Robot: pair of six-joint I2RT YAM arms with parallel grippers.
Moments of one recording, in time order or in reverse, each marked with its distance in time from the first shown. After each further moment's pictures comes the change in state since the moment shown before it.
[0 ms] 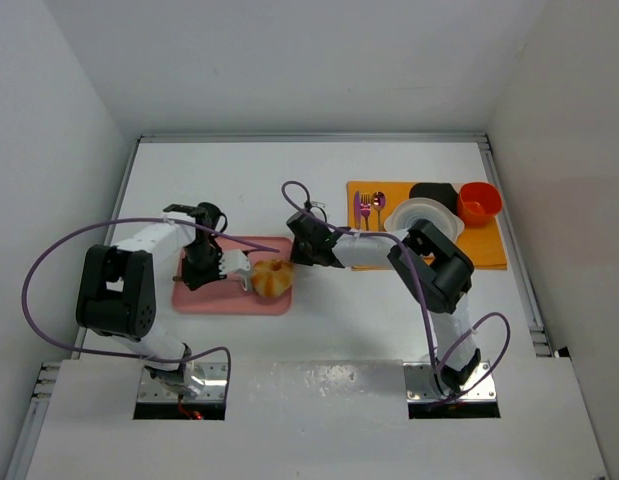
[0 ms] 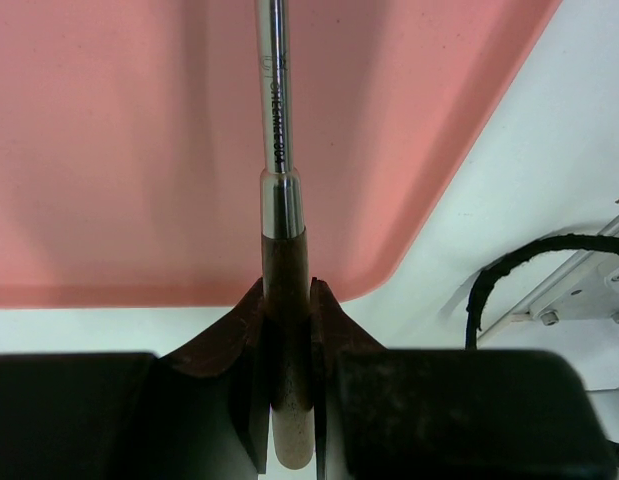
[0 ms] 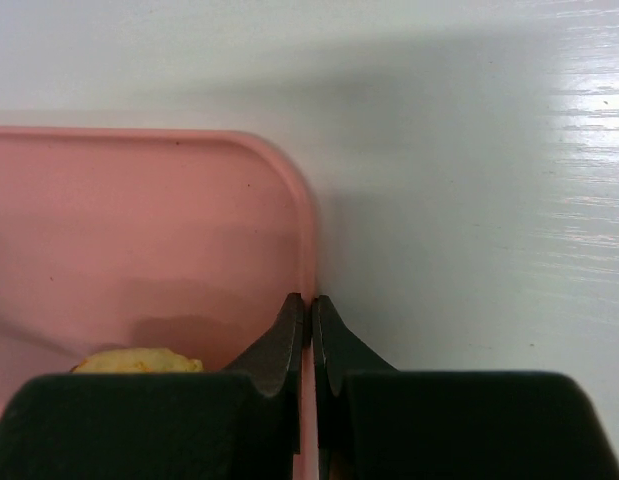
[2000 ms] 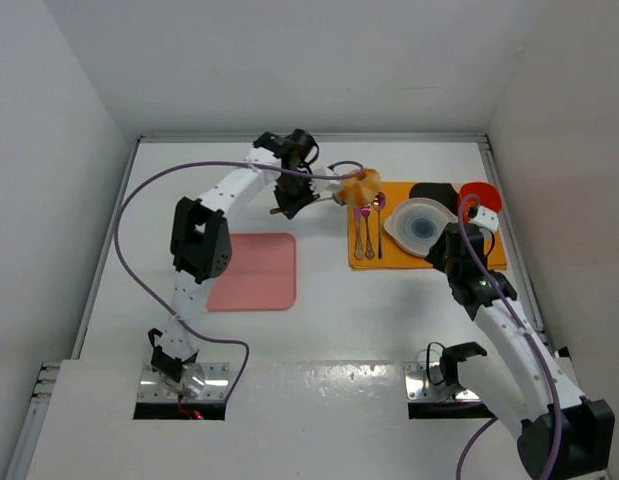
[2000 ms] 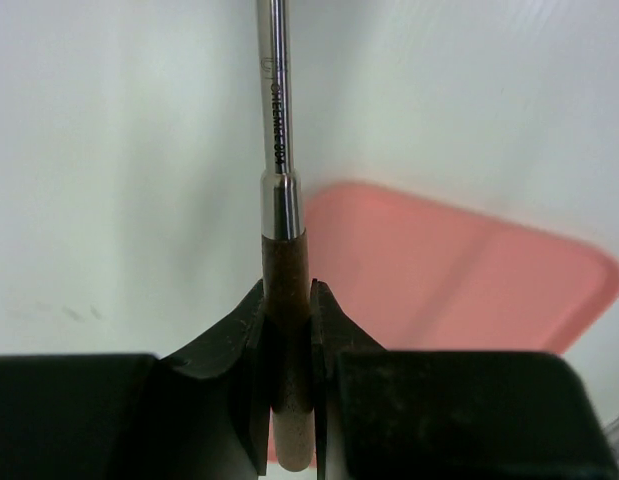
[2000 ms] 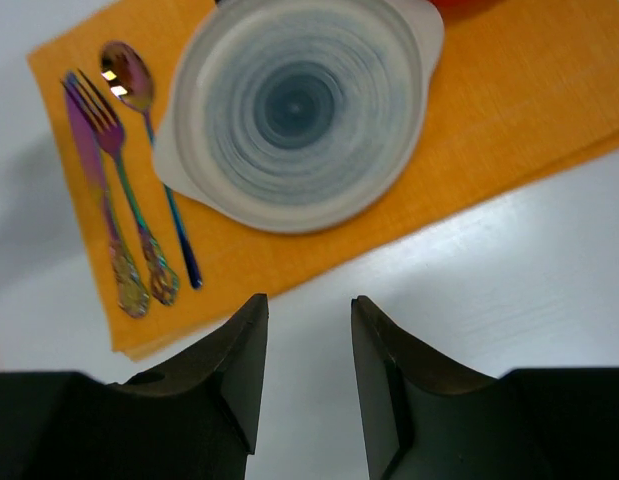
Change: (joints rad) left arm -0.341 0.635 1.147 -0.184 0.182 -0.497; right arm -0.626 -1.181 -0.617 -0.309 0.173 -0.345
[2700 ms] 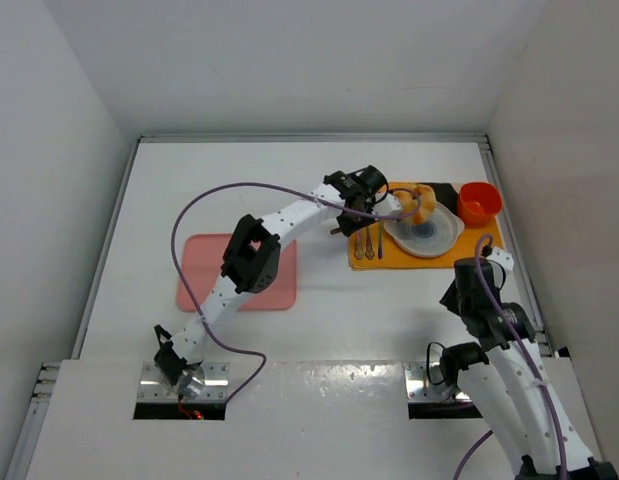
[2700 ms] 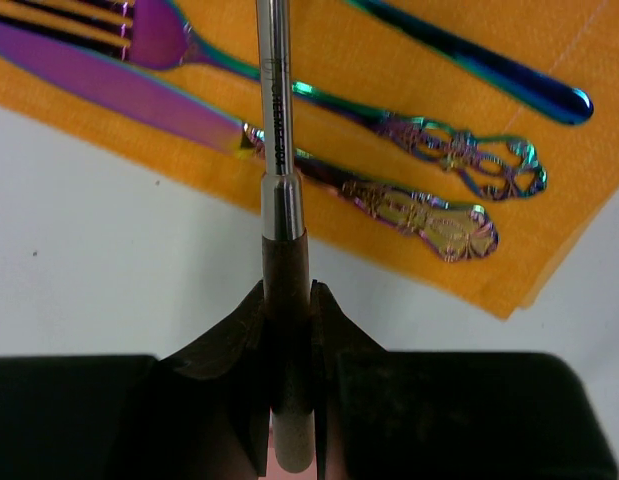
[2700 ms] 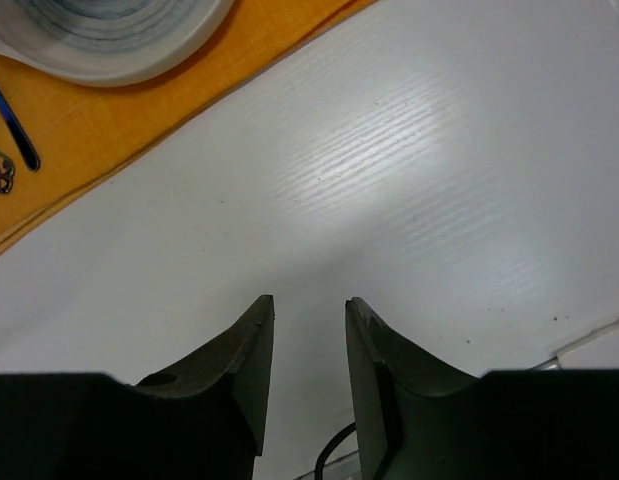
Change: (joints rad) left arm -0.299 0.298 0.260 0.208 -0.156 -0.313; right arm 0.002 -0.307 -0.066 -0.513 0.049 0.082
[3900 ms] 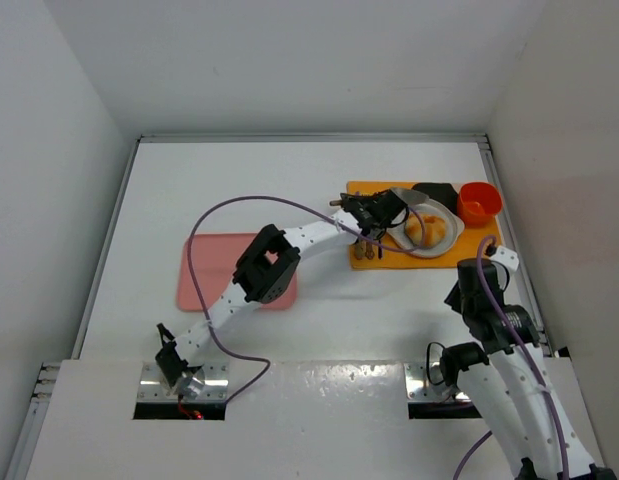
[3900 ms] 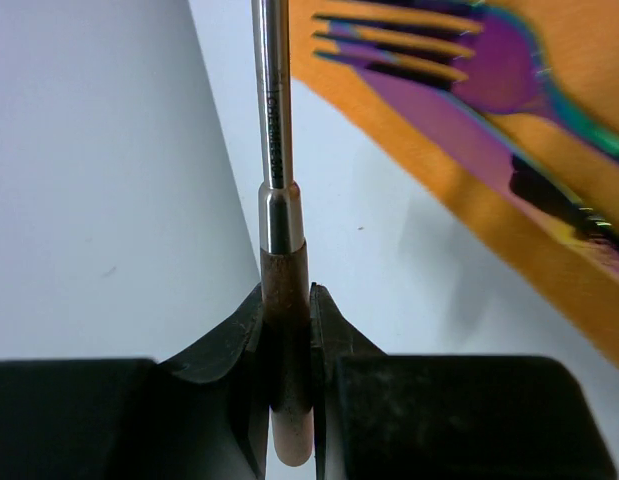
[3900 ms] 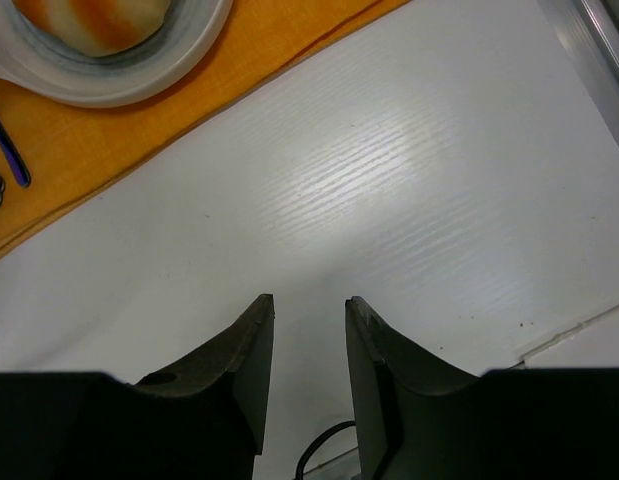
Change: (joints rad) left arm -0.119 0.071 -0.142 0.519 -0.841 0.493; right arm 0.001 -0.044 0.030 -0.050 0.060 -0.036
